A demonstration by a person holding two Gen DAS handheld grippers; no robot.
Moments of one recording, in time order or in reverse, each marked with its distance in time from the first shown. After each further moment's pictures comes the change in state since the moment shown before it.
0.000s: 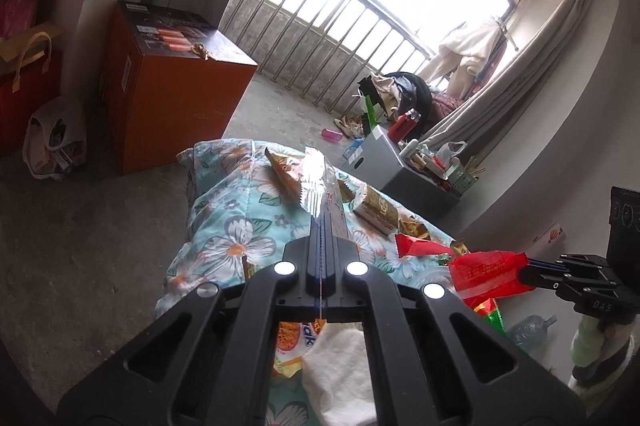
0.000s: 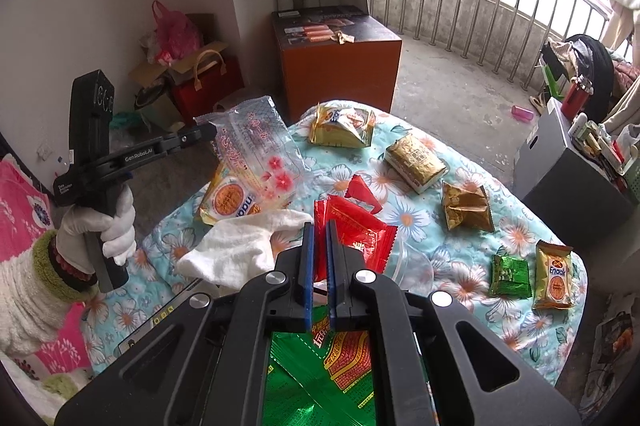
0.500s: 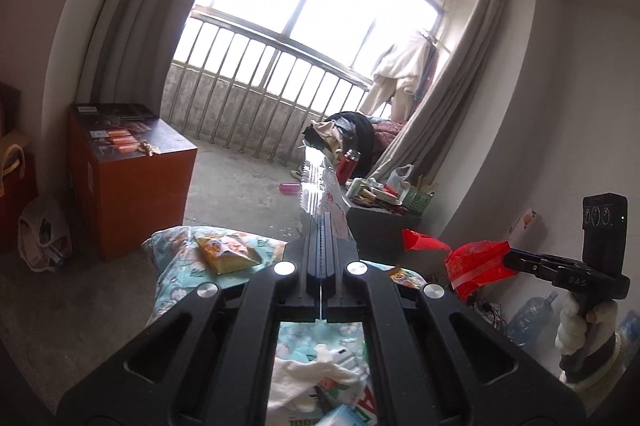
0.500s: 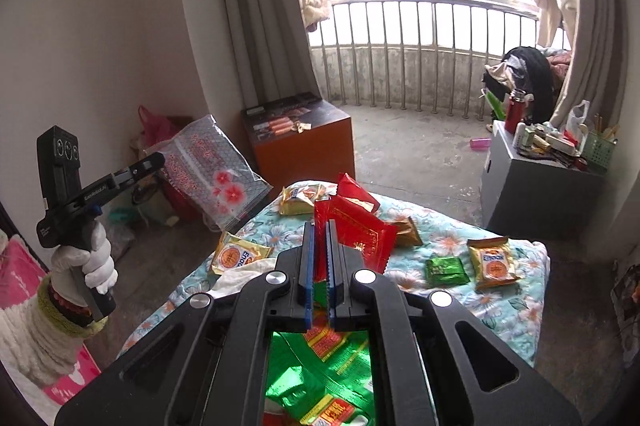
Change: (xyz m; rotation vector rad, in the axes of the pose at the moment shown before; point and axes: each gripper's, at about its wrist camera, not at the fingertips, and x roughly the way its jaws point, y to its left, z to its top) left arm -0.095 -0.142 0.026 0.244 -0.157 -0.119; right arm -0.162 -0.054 -0.063 0.210 -0.317 -0.081
